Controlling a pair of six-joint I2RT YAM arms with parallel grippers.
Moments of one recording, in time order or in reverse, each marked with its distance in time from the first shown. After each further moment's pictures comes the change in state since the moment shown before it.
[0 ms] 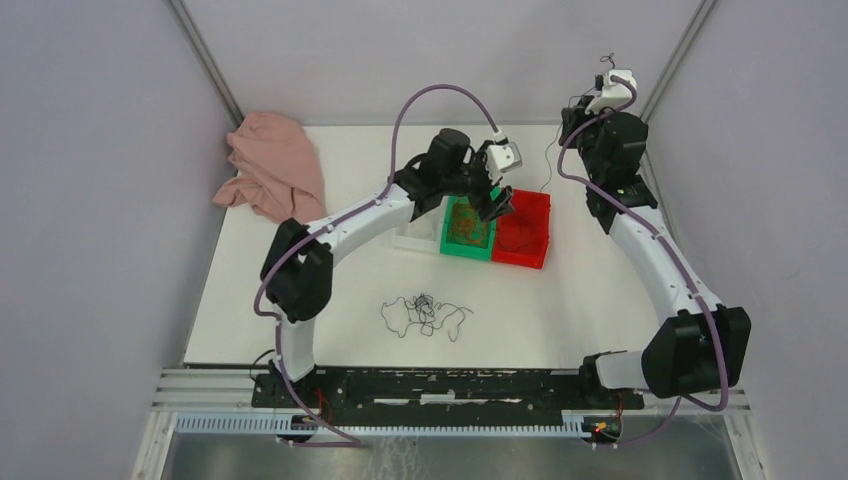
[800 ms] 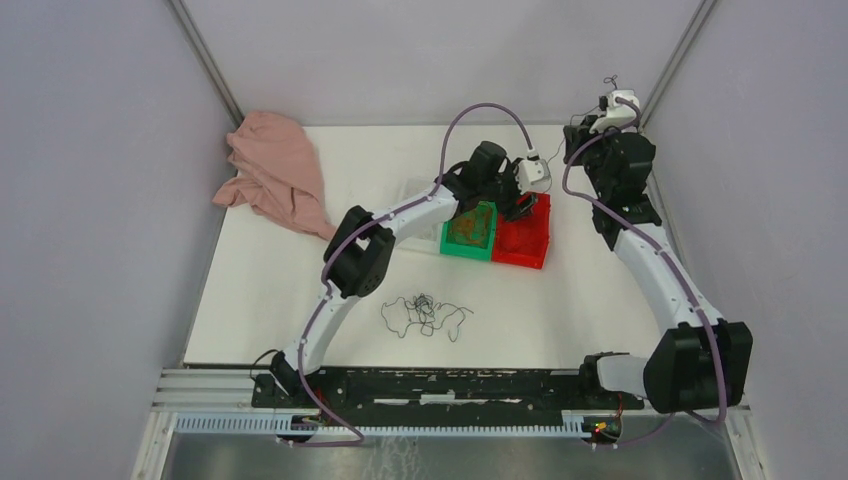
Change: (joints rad) left arm -0.039 0.461 0.369 -0.005 -0.021 0.086; right arm -0.050 -0.028 -0.119 0.076 -0.103 -0.019
